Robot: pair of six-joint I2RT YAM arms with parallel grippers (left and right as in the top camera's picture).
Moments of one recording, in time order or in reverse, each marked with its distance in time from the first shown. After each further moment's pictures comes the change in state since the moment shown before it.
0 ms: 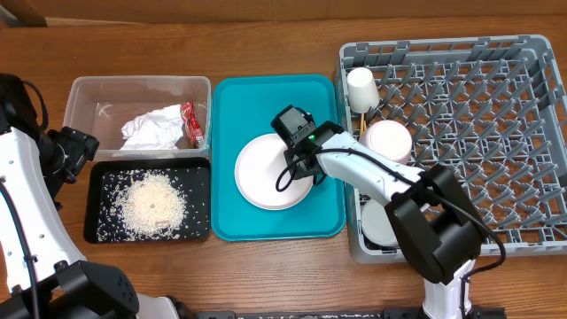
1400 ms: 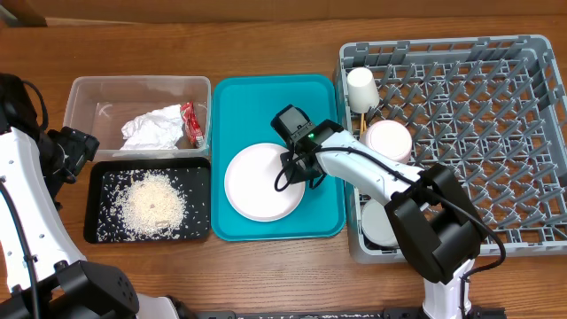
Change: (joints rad) left arm 0.000 0.000 0.000 0.000 0.000 0.000; right arm -0.001 0.002 0.021 -0.047 -0.143 0.004
